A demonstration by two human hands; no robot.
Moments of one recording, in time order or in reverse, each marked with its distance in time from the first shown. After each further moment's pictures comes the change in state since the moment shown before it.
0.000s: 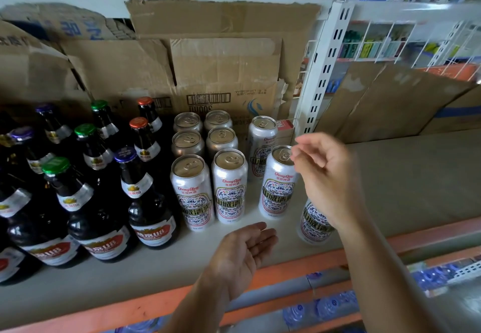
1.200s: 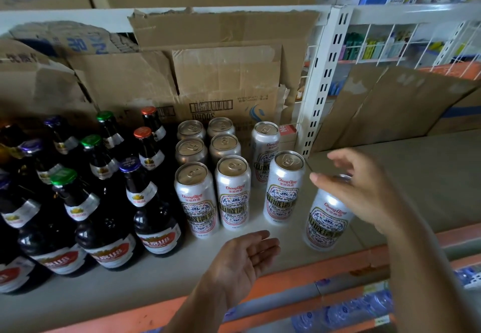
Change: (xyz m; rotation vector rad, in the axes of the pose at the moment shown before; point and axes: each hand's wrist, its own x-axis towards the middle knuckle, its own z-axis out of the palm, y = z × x) left_hand -0.003 0.007 -0.007 0.072 0.001 -0.036; right_hand 0.009 0.016 -0.047 -0.389 -0.108 0.226
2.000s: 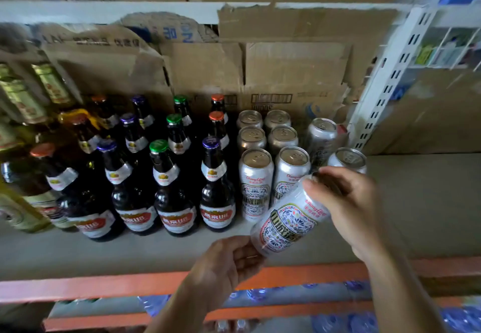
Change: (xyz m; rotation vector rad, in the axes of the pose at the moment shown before) left_hand -0.063 0.022 -0.088 0.044 0.164 0.055; right_hand -0.051 -0.050 0.094 0.458 -0.012 -0.087
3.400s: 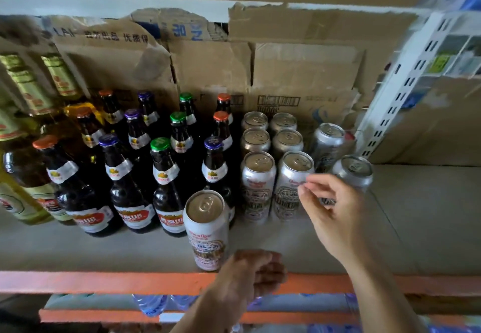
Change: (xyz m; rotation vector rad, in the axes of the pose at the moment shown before) left_hand -0.003 -0.022 0.027 0.148 -0.024 0.034; right_hand -0.002 0.009 0.019 -0.146 -0.059 -0.165
